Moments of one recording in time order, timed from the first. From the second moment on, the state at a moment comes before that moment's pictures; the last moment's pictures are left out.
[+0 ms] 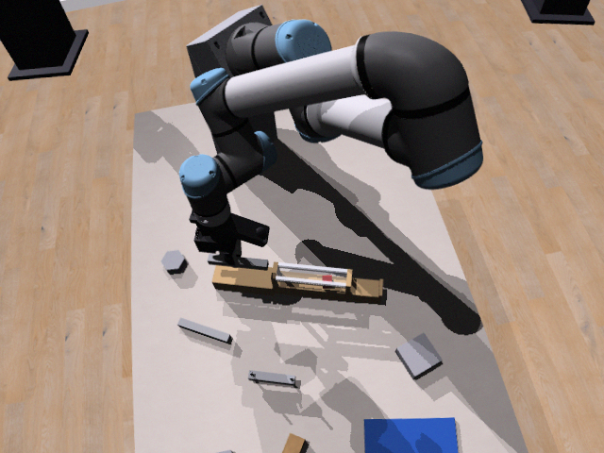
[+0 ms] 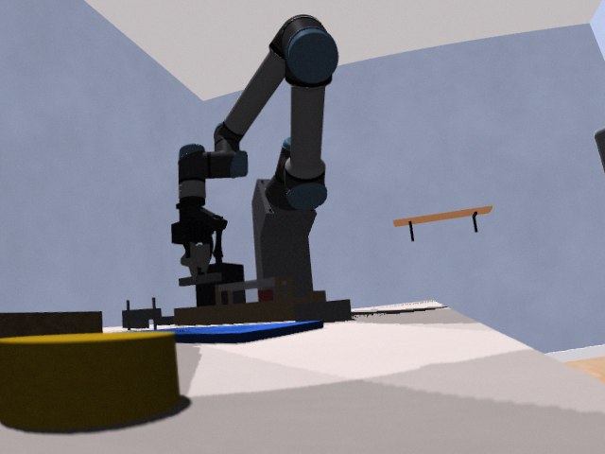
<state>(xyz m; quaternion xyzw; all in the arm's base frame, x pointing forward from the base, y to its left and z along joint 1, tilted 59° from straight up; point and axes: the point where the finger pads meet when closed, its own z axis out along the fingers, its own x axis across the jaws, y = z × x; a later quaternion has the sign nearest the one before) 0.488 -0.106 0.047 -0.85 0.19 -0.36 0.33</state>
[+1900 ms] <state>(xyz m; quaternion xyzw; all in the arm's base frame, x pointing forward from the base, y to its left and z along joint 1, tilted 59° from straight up) 0.531 -0.082 0.017 -0.85 0.19 -0.36 0.33</state>
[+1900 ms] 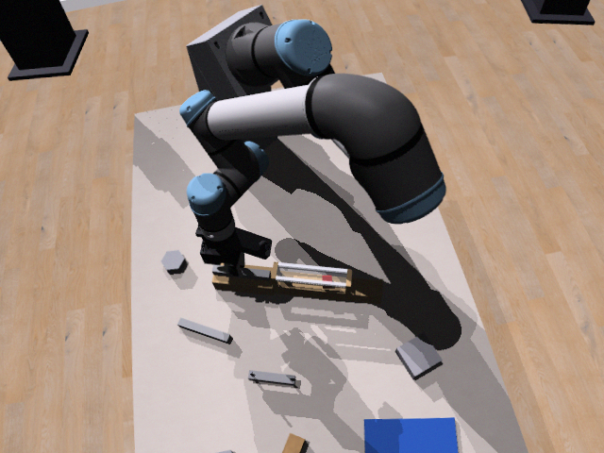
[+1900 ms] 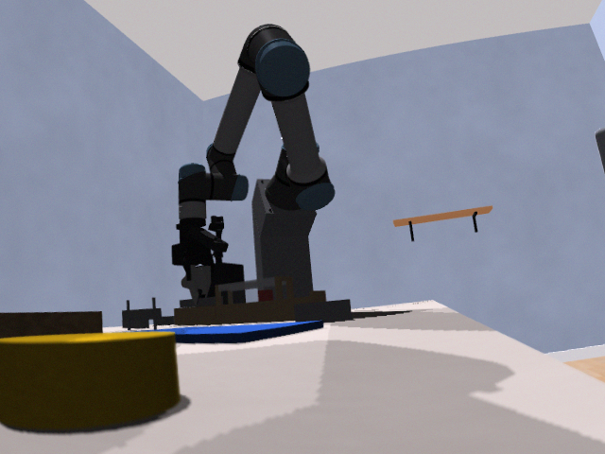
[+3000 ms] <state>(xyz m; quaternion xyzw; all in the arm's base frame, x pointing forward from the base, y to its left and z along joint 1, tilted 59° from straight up) 0.532 -0.075 0.025 -0.85 0.19 -0.36 0.33</state>
